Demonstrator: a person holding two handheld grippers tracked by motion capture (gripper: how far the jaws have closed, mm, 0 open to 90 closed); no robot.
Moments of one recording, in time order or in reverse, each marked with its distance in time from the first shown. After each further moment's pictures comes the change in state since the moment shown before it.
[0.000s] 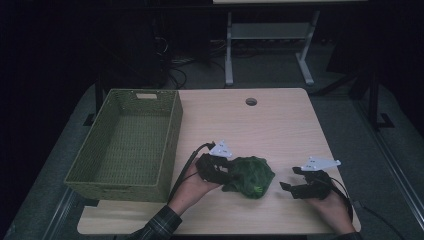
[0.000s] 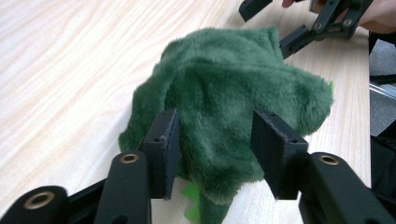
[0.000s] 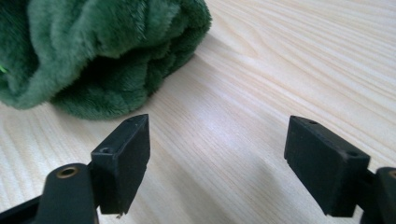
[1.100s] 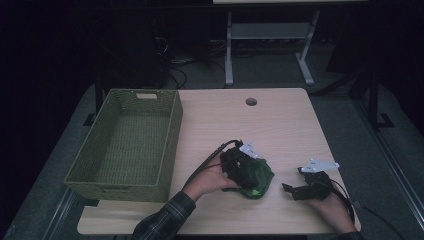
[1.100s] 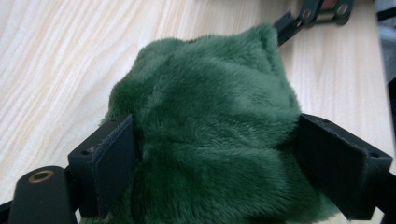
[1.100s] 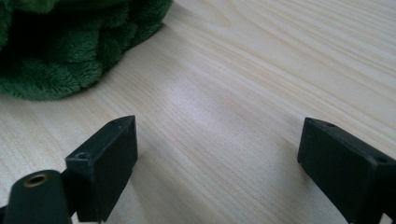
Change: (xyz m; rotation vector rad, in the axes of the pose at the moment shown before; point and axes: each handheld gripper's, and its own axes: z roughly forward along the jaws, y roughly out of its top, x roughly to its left) left arm 0.000 0.031 0.065 0.190 -0.108 0.165; right arm -0.007 -0.014 0.009 0.033 -0.074 0.020
